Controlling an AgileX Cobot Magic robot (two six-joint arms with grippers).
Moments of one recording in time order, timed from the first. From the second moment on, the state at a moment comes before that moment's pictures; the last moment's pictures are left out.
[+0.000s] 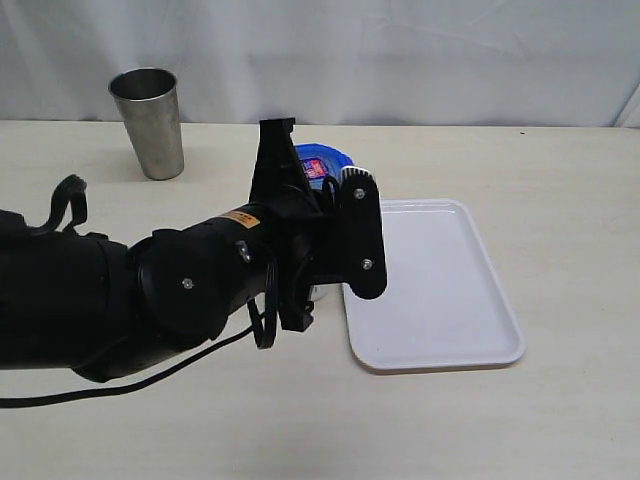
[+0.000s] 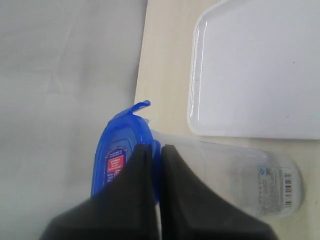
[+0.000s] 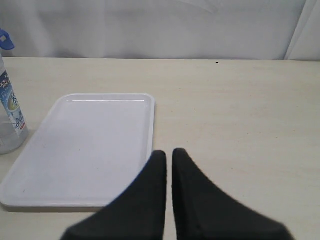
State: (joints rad) left arm -0.99 1.68 -0.86 -1.08 -0.49 2.02; right arm 0.06 0.00 0.00 -0.03 0.34 0.02
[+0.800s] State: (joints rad) left arm -0.99 1.68 -0.86 -1.14 -0.52 2.04; right arm 0.06 0.00 0.00 -0.03 0.34 0.02
